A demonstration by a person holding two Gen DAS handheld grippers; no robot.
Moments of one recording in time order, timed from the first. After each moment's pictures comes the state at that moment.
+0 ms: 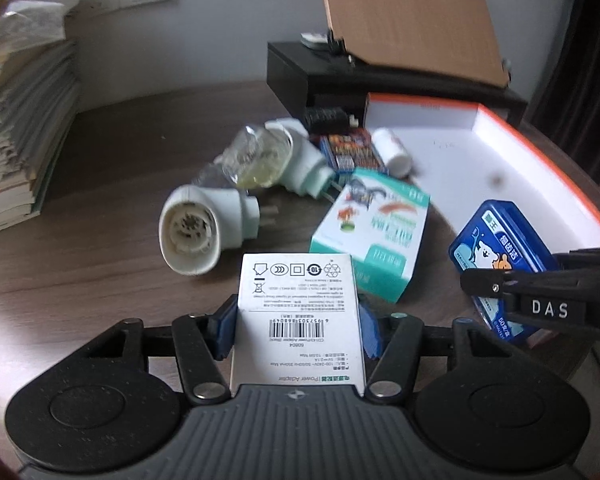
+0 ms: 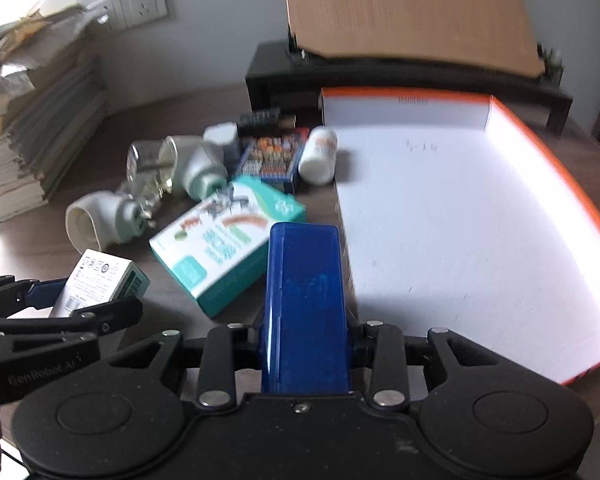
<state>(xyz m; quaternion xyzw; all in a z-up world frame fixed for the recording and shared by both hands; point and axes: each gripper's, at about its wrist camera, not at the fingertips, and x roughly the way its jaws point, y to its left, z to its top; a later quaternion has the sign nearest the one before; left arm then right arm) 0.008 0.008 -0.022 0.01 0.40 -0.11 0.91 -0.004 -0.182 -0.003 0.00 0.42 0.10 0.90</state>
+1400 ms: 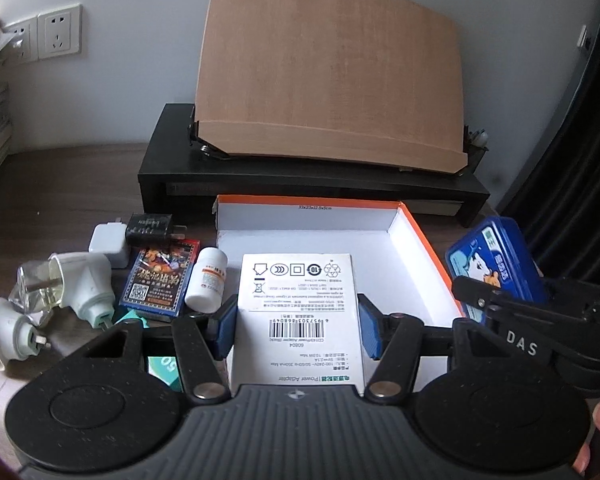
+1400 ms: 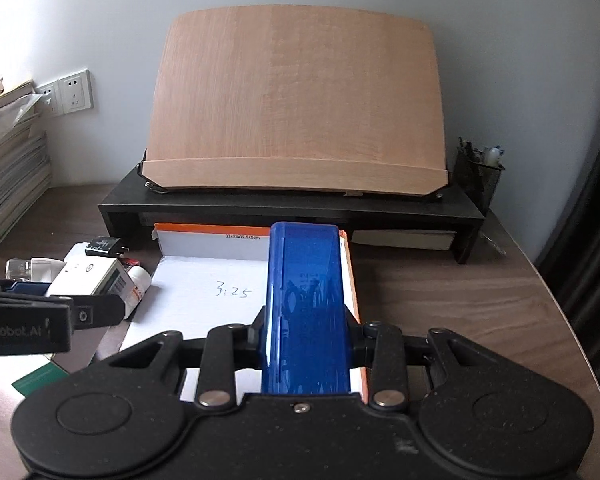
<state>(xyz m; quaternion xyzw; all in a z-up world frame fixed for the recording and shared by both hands) 0.089 -0.175 0.035 -0.06 0.38 -0.08 0.92 0.100 -0.366 0.057 -0.05 0.33 0.11 0.94</state>
